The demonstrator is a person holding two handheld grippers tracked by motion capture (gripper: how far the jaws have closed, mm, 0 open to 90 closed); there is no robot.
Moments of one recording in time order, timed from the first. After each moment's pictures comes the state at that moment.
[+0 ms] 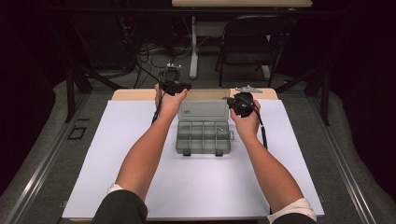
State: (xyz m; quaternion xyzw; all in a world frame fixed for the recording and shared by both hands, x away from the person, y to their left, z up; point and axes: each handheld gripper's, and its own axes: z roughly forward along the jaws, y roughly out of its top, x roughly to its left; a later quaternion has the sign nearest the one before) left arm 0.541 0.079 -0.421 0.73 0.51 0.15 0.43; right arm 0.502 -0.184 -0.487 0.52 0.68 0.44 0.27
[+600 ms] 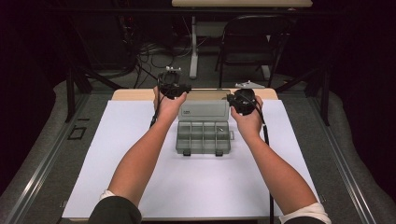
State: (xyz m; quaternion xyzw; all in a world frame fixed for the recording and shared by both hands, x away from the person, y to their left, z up) left arm 0.522 0.080 -0.417 0.73 0.50 0.17 0.44; right arm 0.479 -0.178 -0.448 0.49 0.69 0.44 0.28
